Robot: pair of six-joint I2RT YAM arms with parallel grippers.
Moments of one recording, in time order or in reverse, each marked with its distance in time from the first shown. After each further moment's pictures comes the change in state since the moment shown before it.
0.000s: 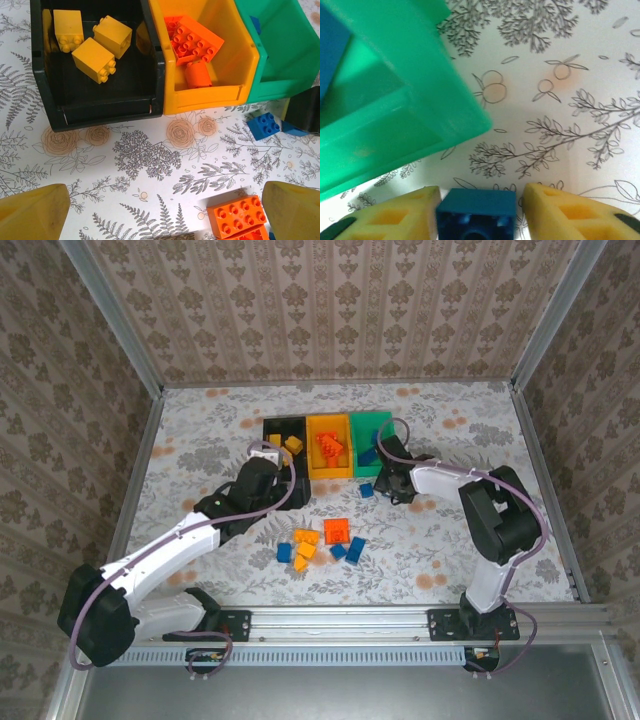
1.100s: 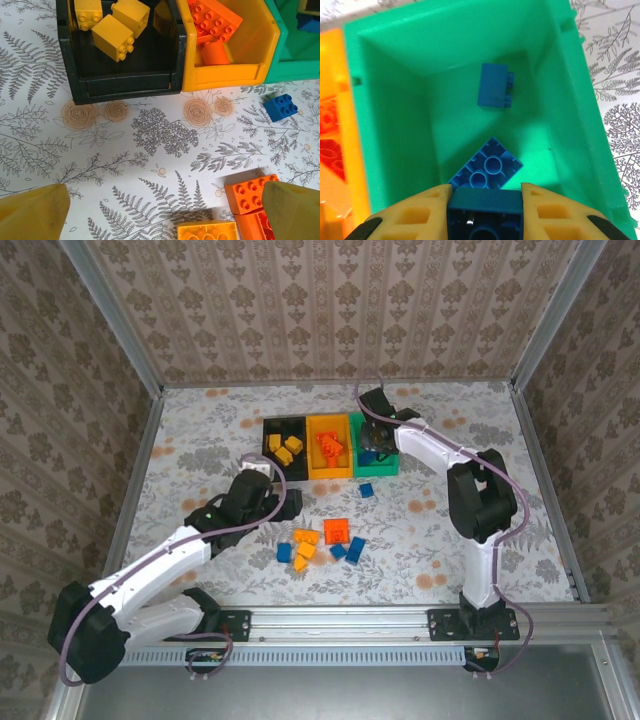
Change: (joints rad) left arm 0.004 -0.112 -0.089 -0.045 -0.019 -0.001; right arm -0.004 0.223 0.570 -0.237 0.050 -0.259
